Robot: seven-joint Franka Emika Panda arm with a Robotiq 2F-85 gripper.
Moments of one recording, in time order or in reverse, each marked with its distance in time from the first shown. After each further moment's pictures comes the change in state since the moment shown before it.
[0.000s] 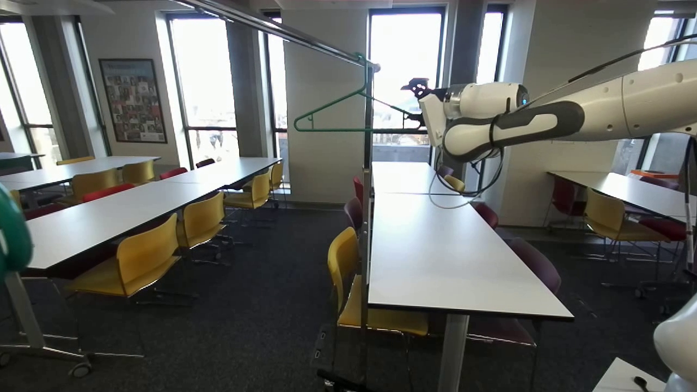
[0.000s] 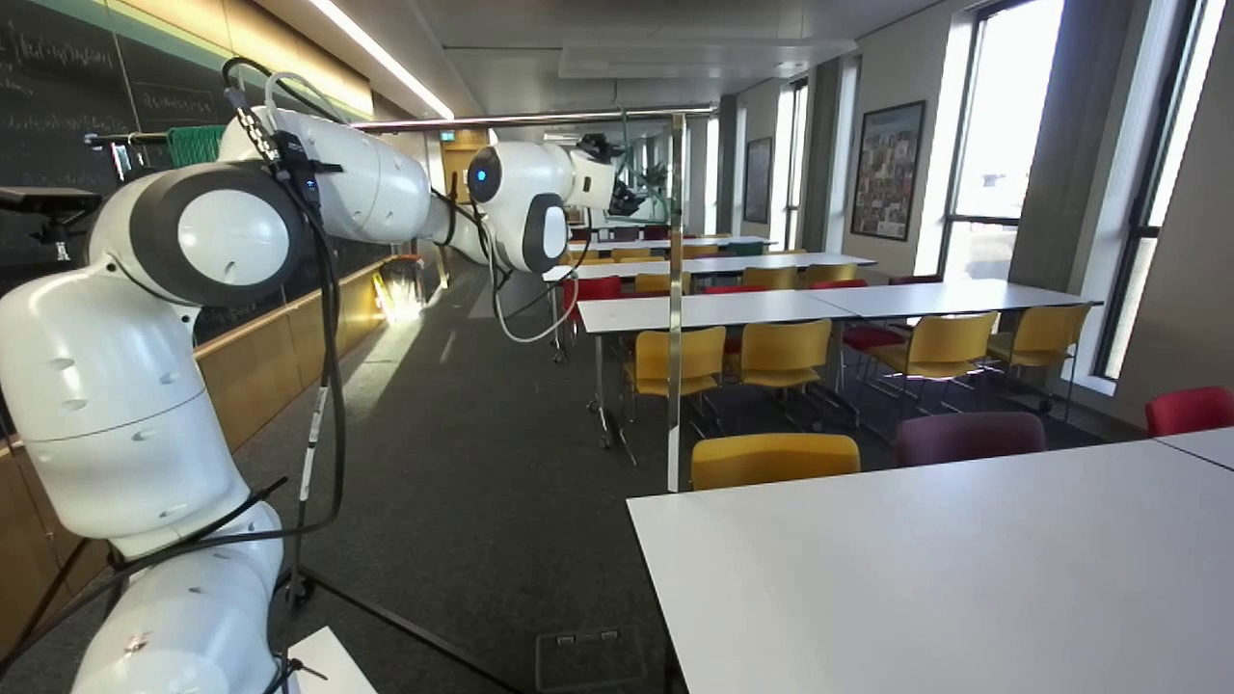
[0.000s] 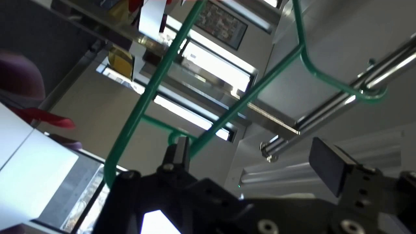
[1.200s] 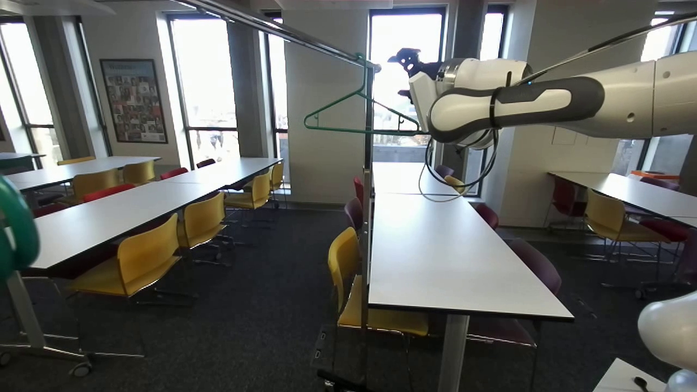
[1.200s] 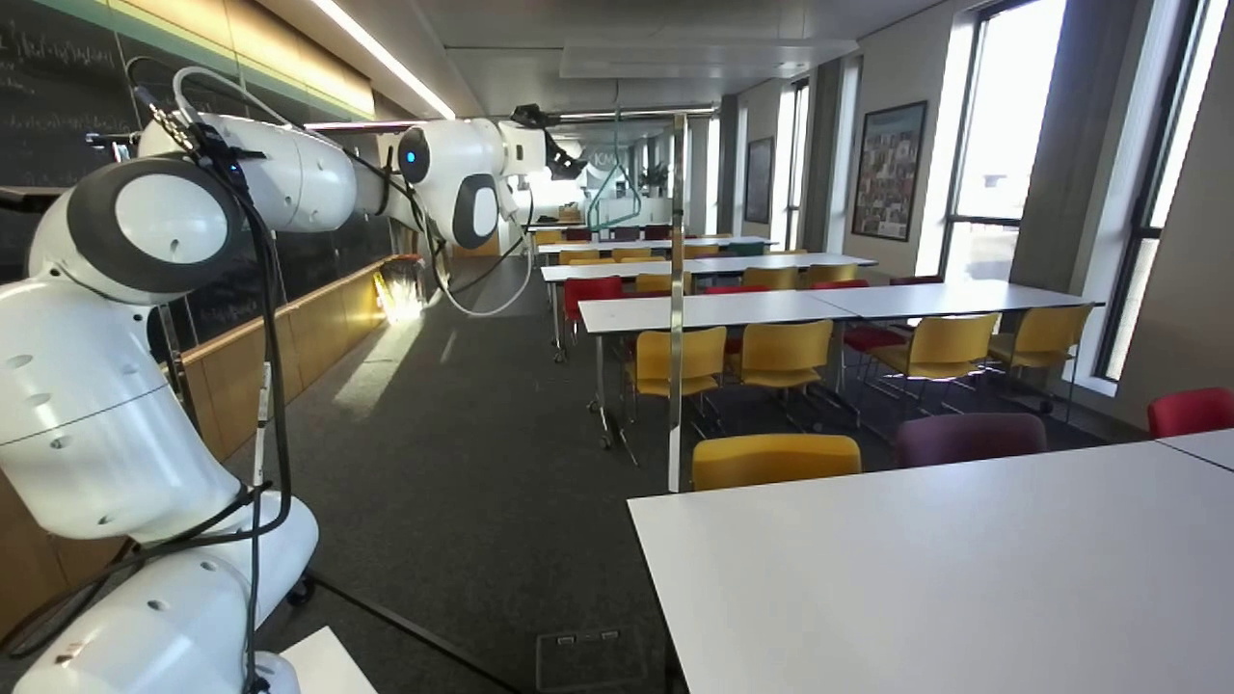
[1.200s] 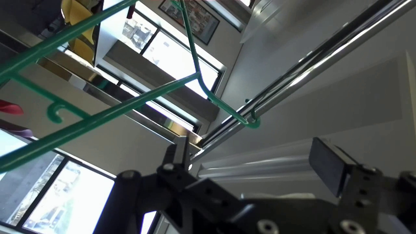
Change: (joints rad) arm -0.435 -0.184 0.558 0.044 0.347 0.000 -0.260
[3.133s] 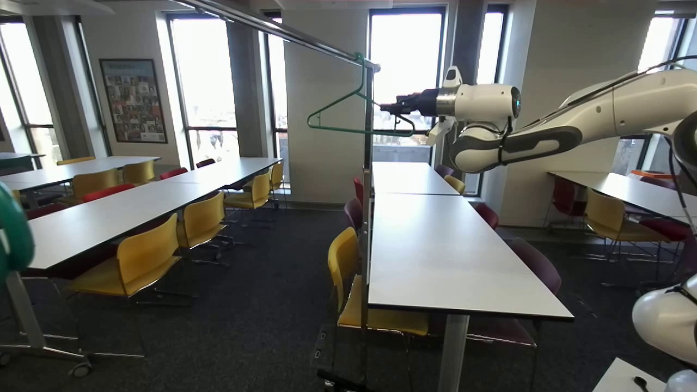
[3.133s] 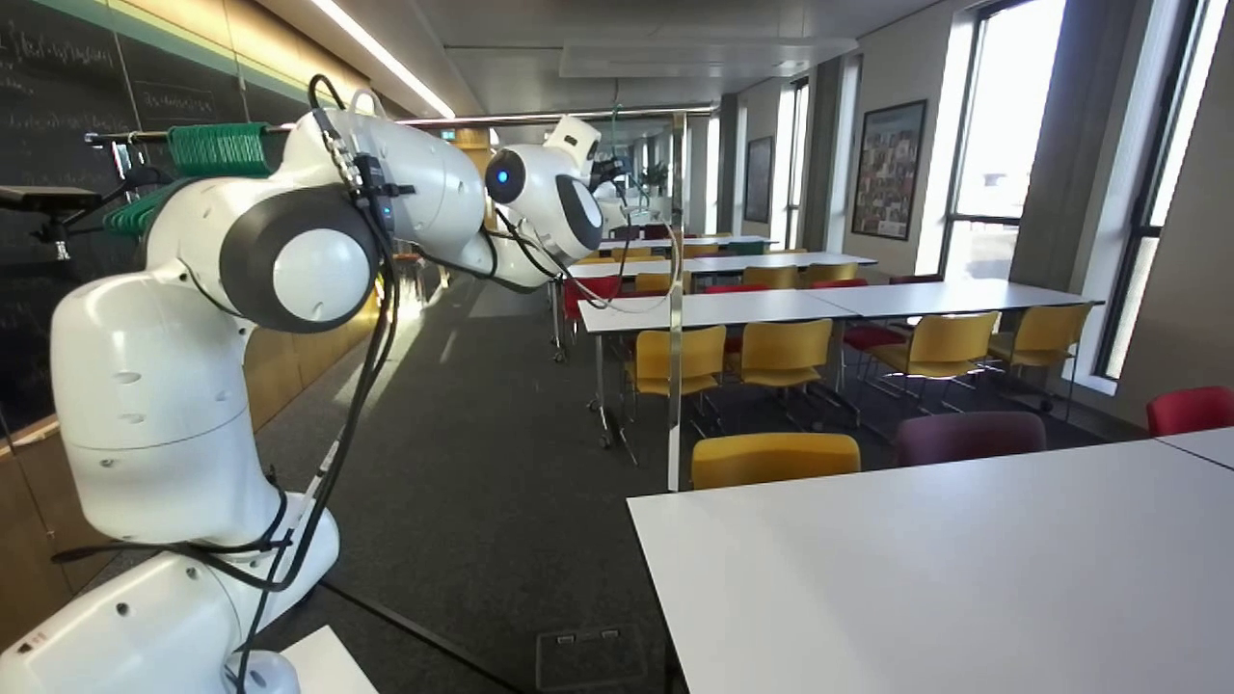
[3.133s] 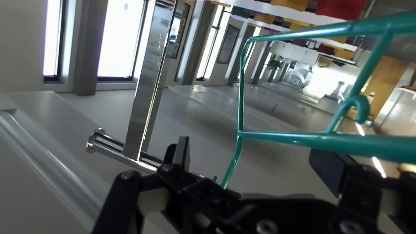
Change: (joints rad) arm -0.371 0.418 0.278 0.093 -1.149 0.000 -0.514
